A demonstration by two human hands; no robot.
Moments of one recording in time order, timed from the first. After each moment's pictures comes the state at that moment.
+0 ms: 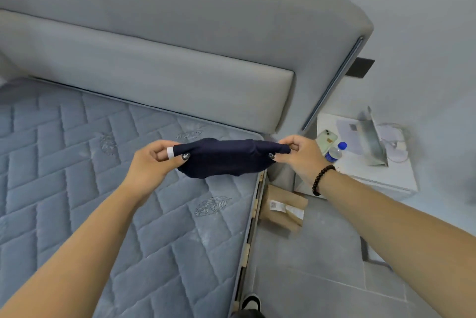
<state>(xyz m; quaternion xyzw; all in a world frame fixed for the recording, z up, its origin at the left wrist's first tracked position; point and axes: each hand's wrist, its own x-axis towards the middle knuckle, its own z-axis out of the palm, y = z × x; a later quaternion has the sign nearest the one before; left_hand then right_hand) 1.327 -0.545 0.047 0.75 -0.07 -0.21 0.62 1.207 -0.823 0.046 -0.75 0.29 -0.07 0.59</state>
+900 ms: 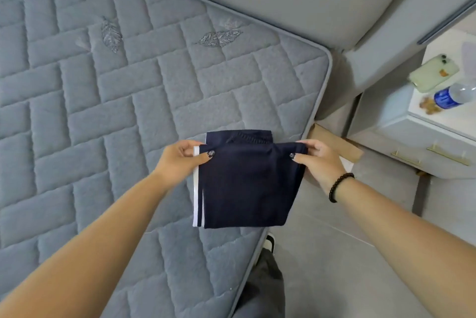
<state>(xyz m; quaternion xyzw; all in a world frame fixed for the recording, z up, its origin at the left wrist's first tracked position) 1.310 -0.499 -0.239 0.76 0.14 -0.34 0.54 1.214 -0.780 -0.253 -0.67 0.40 0.12 0.62</state>
